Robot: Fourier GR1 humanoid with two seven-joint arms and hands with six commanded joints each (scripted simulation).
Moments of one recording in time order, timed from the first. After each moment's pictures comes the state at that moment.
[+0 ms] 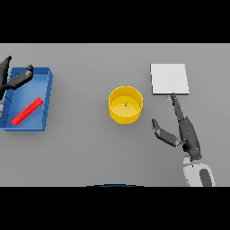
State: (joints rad) left arm -0.59 0.90 -0.61 -1.22 0.24 0.29 0.53; right arm 0.09 -0.11 0.15 -1.68 0.31 -0.03 -0.11
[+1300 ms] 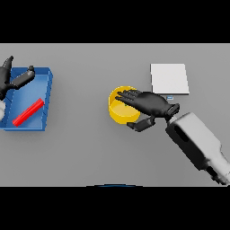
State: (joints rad) left arm -0.61 0.87 -0.62 -1.19 0.24 0.28 0.52; right arm -0.55 -0.37 0.54 -1.30 0.74 0.37 -0.19
